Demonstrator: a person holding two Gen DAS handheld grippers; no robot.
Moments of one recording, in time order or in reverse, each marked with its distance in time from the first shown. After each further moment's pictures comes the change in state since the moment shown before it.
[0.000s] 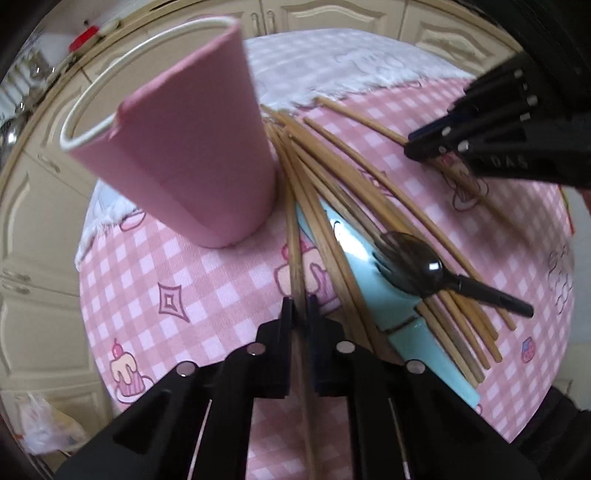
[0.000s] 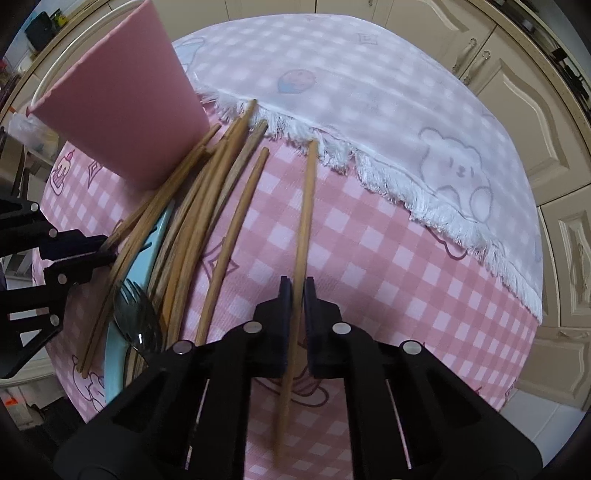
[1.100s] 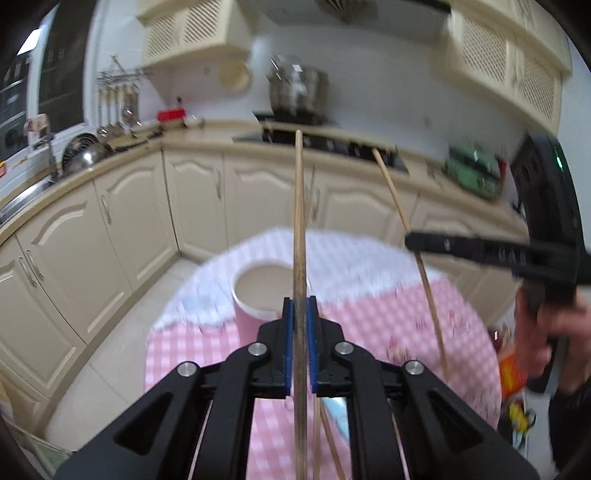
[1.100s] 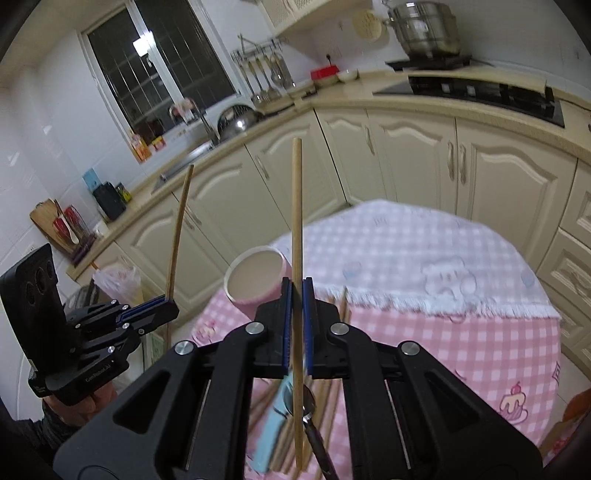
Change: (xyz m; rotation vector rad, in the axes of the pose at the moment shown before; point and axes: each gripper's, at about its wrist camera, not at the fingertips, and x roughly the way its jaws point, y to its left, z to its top) left arm -0.166 0.035 -0.045 -0.321 -0.696 -0.005; right arm -0.167 -0.003 -0.045 0.239 -0.723 0.317
